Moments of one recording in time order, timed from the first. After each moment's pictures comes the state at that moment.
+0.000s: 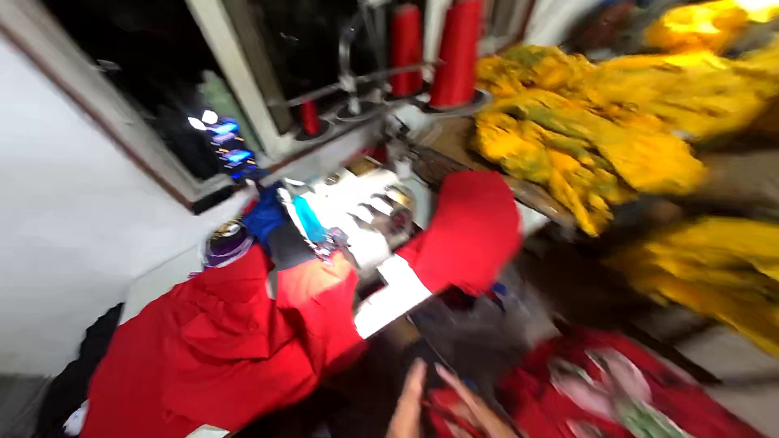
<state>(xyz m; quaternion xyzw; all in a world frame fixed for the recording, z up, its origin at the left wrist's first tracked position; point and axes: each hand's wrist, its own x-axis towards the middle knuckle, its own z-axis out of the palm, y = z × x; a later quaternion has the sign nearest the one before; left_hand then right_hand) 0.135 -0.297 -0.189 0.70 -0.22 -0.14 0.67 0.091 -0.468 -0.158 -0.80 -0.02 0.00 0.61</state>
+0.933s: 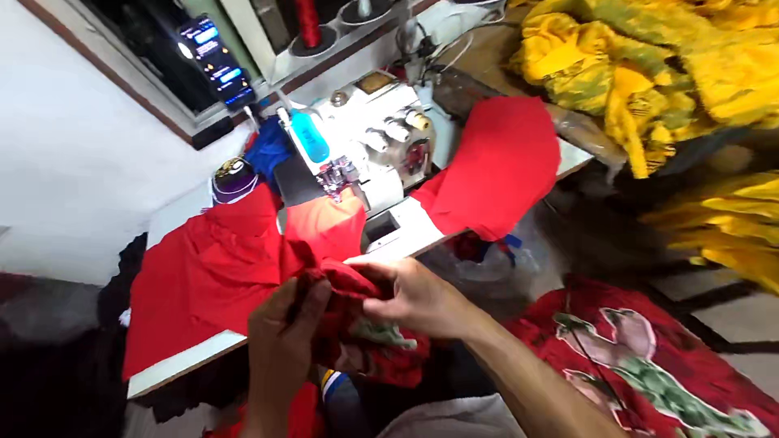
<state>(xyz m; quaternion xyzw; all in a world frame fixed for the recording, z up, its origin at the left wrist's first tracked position) 0.184 -0.220 -0.038 0.82 -0.11 0.17 0.53 0.225 -0.421 -0.088 -0.74 -0.26 0.07 0.62</state>
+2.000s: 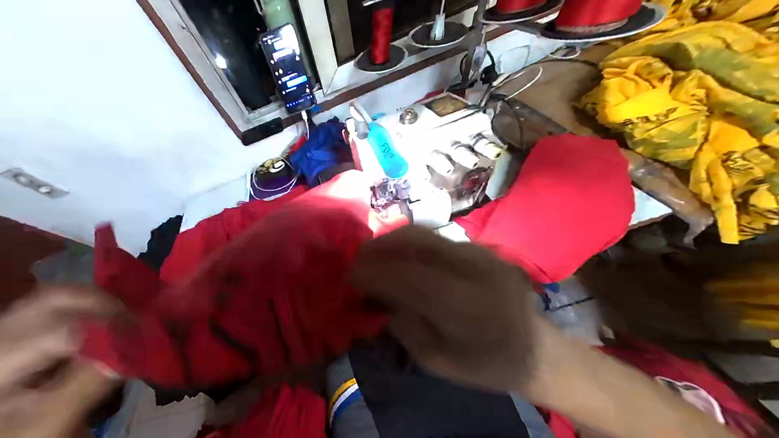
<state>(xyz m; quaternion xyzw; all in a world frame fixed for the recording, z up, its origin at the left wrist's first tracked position) 0.156 -0.019 0.077 0.88 -0.21 0.21 0.38 0.237 -0.386 0.014 -0.71 -0.46 -0.30 0.44</state>
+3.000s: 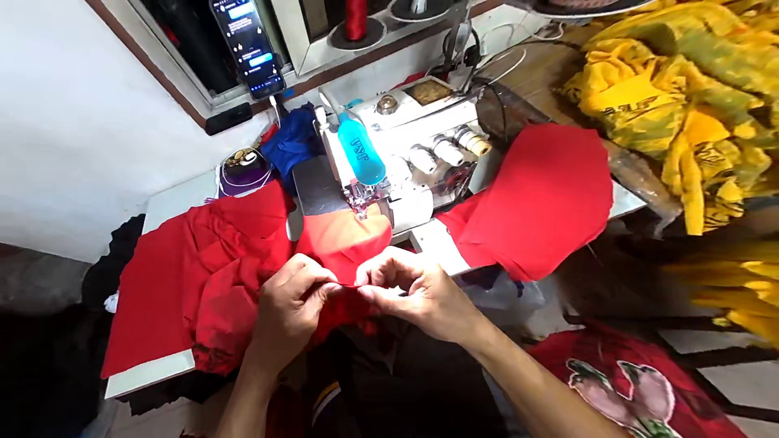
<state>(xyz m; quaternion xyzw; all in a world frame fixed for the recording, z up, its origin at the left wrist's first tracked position) 0.253 -0.175 -0.073 0.87 -0.22 0.18 0.40 0.273 -0.404 -0.096 -0.64 -0.28 0.03 0.72</state>
